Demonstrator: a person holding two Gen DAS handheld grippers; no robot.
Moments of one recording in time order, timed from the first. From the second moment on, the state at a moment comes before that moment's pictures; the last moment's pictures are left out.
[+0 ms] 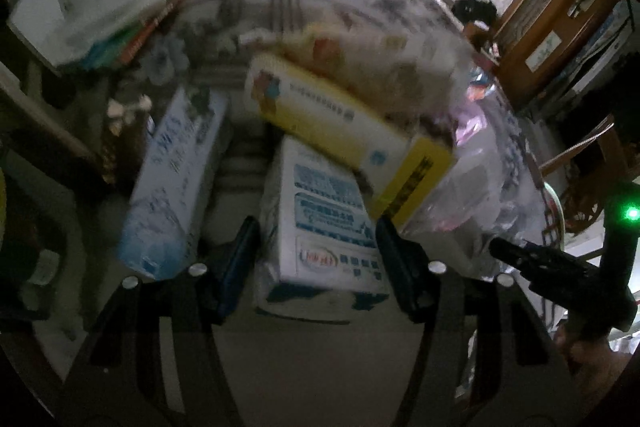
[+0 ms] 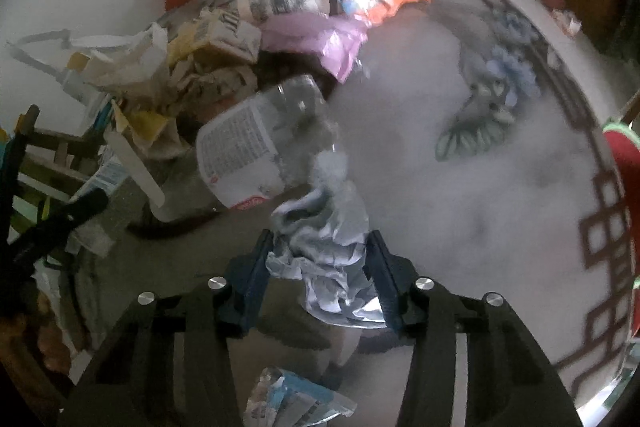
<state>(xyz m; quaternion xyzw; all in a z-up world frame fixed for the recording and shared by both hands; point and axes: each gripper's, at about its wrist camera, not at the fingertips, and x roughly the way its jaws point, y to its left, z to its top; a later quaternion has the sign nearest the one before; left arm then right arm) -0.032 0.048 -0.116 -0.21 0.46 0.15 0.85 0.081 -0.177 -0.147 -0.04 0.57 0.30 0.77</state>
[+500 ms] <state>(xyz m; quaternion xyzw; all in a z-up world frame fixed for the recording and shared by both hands) -0.016 0.005 -0.083 -0.16 0.43 0.18 0.87 0.131 -0.275 -0.100 0.00 0.51 0.26 0.82</state>
